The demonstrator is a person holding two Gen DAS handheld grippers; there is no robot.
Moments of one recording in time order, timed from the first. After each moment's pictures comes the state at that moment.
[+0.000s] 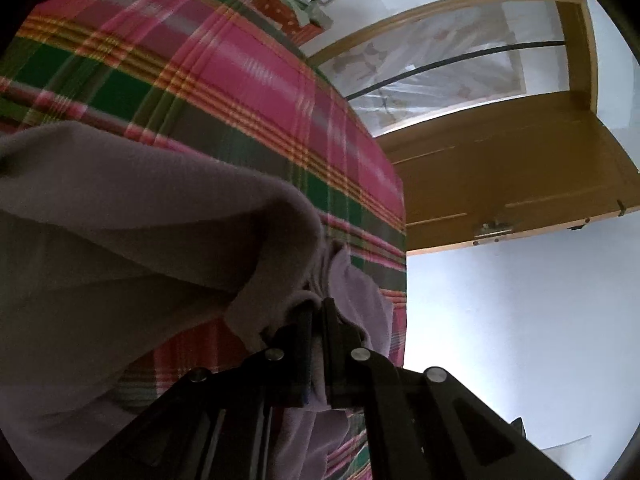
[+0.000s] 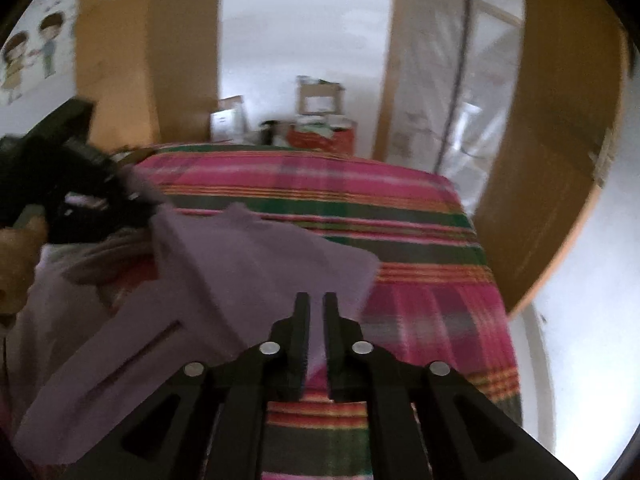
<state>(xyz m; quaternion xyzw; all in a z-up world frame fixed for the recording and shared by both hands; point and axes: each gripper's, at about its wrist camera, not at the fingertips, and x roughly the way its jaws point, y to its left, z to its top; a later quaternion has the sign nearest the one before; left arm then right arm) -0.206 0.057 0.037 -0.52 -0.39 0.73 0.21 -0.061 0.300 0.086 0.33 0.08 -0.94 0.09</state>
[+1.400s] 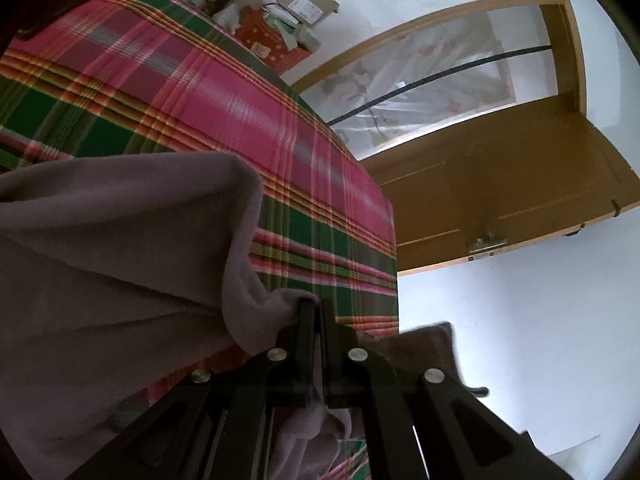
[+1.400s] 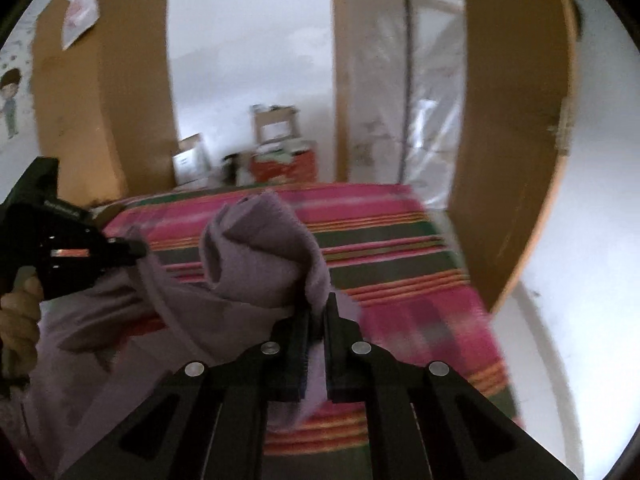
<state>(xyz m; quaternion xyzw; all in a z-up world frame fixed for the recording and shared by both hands) -0.200 0.043 0.054 -0.49 -0.39 0.76 0.20 -0.064 0.325 0.111 0.30 0.00 -0.95 0.00</state>
